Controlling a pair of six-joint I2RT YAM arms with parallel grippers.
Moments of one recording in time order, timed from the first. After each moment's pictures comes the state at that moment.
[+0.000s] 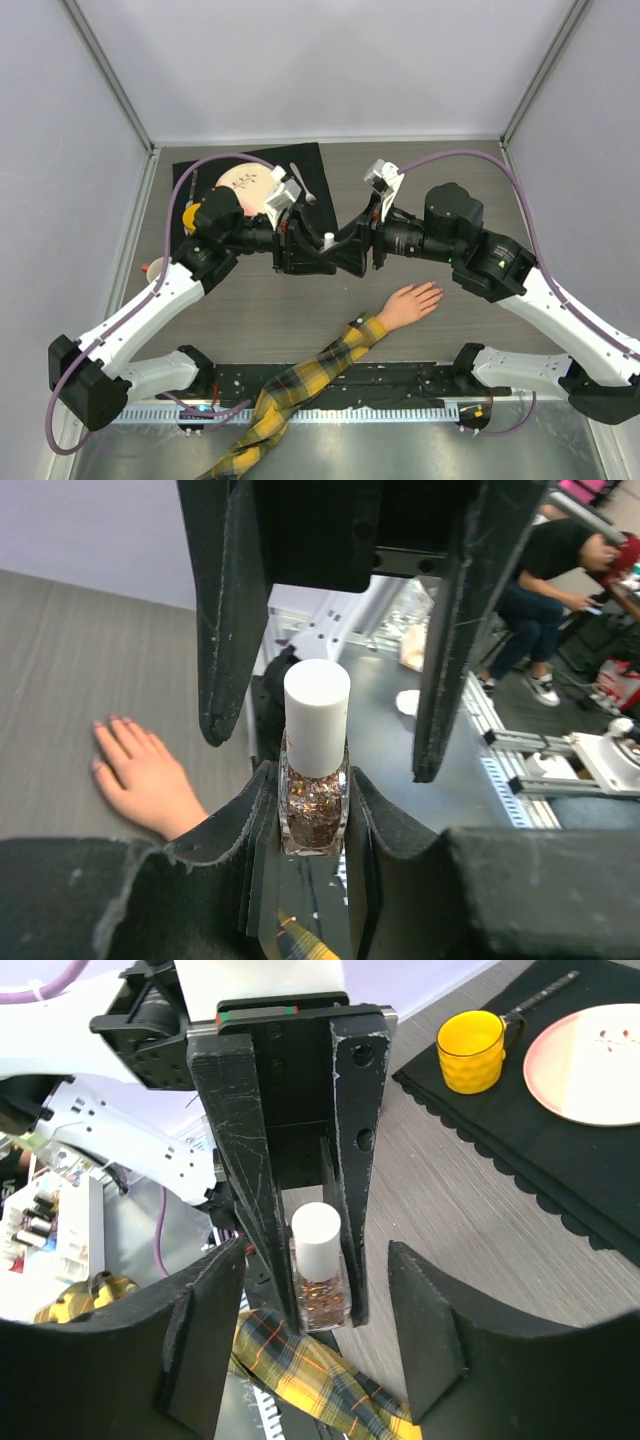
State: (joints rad) left arm -0.63 1.11 0.98 0.21 1.12 -0.45; right arm 0.90 1.05 1.33 -0.45 -0.32 0.31
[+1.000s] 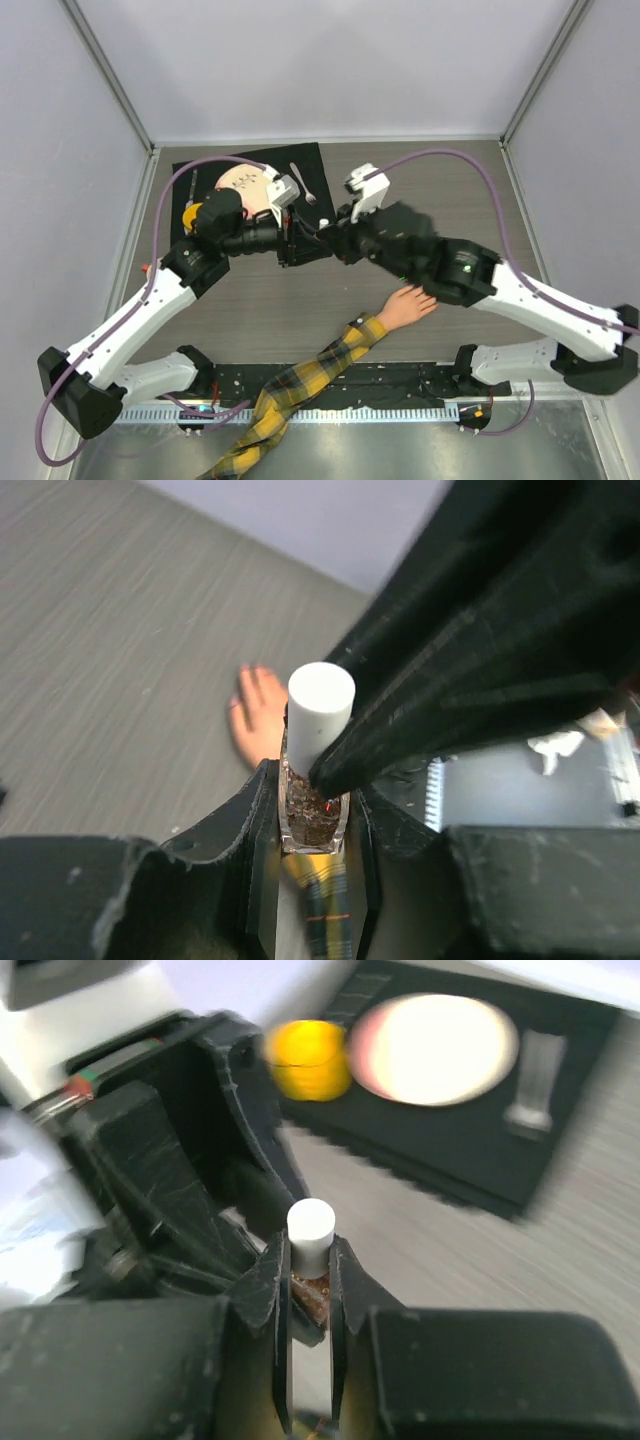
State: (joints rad) left arm -0.64 1.07 1.03 -0.08 0.77 -0.29; right arm 1.08 1.13 1.35 -0.45 0.20 0.32
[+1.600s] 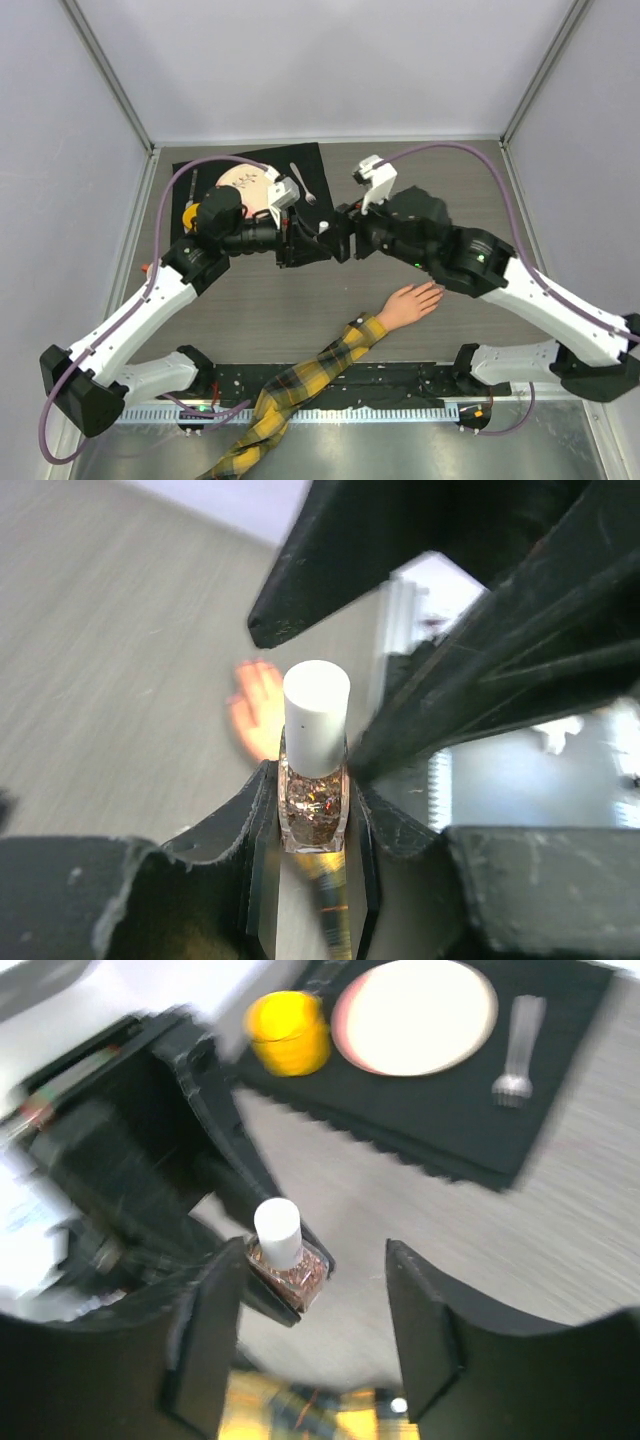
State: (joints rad) left arm -0.63 1.07 1.03 -0.14 0.77 -0.19; right arm 1.10 1.22 1.48 -0.62 0.32 0.34
